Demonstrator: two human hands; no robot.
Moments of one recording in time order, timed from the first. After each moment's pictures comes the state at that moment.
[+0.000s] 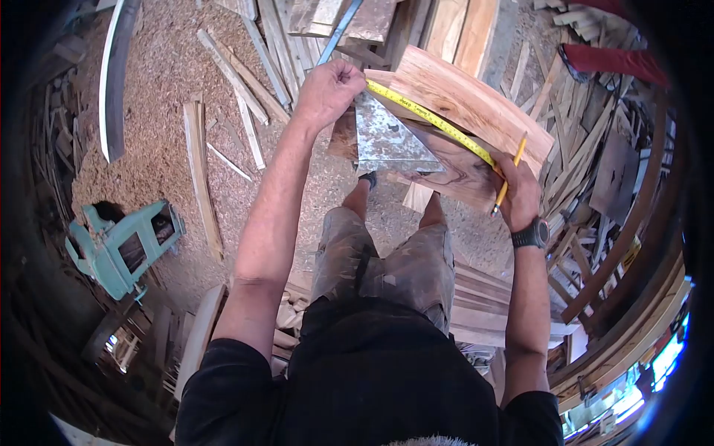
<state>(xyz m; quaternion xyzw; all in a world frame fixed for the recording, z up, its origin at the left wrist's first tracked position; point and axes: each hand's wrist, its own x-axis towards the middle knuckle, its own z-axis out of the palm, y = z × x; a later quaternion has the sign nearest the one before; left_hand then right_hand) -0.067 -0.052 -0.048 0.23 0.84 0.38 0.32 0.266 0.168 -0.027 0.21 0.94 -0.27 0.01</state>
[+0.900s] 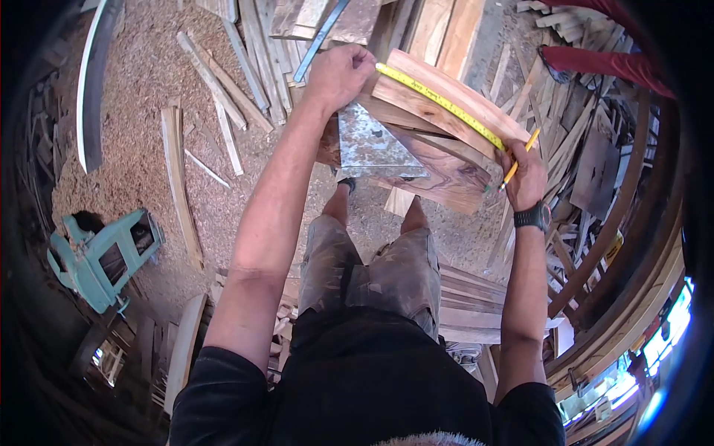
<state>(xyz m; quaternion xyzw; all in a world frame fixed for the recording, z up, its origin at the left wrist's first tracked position) -0.074 -0.003 -0.079 0.31 0.85 0.35 0.25 0.255 0.217 -0.040 0.27 0.95 -0.16 -0.03</state>
